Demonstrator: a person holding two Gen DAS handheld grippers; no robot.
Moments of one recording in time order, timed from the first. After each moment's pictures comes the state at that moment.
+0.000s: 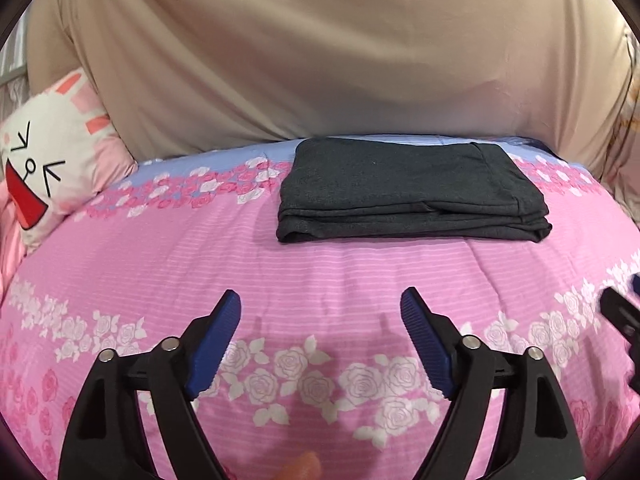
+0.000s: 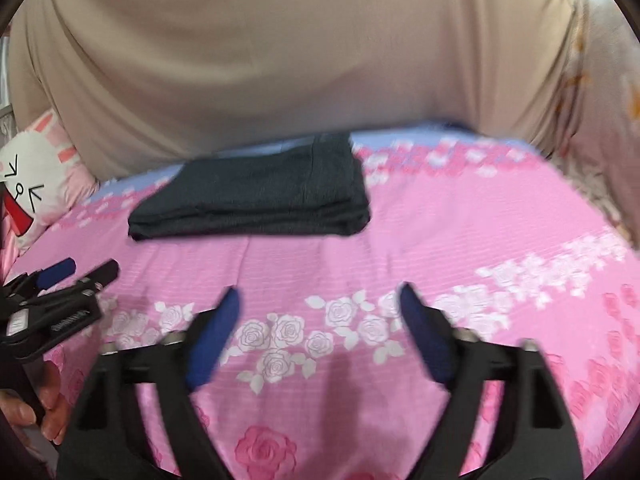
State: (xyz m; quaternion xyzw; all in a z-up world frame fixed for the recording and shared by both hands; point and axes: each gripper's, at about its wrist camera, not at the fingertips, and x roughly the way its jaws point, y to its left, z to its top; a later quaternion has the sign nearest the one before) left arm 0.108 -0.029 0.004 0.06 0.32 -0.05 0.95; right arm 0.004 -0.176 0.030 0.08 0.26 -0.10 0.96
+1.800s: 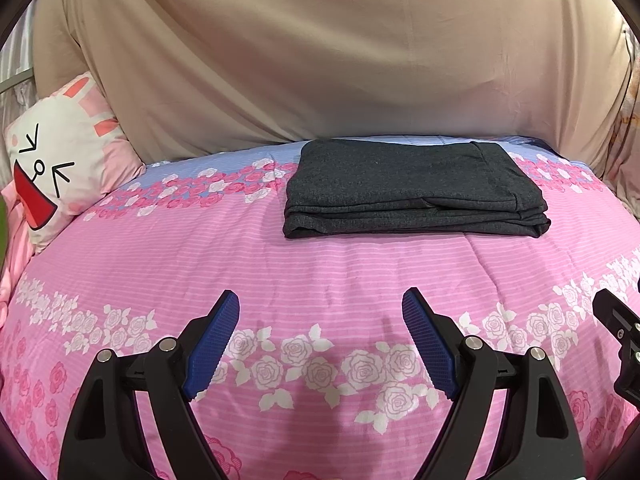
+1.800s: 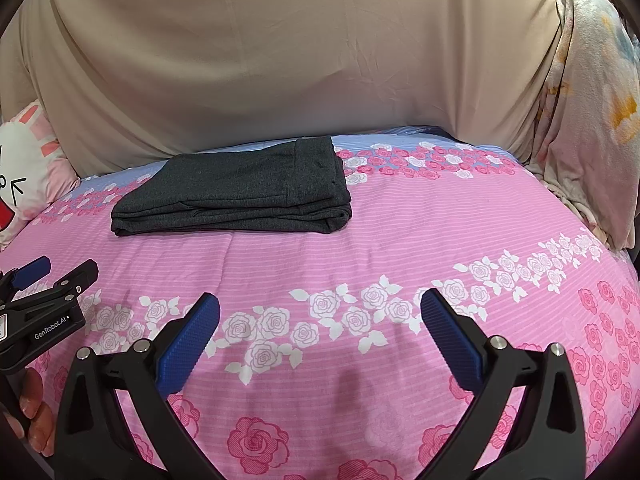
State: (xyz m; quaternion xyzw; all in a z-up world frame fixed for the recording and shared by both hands) left arm 0.098 -0.028 0.007 0.06 0.31 -0.04 0.95; right arm 0.008 -0.170 0.025 0.08 0.29 -0.13 0.94
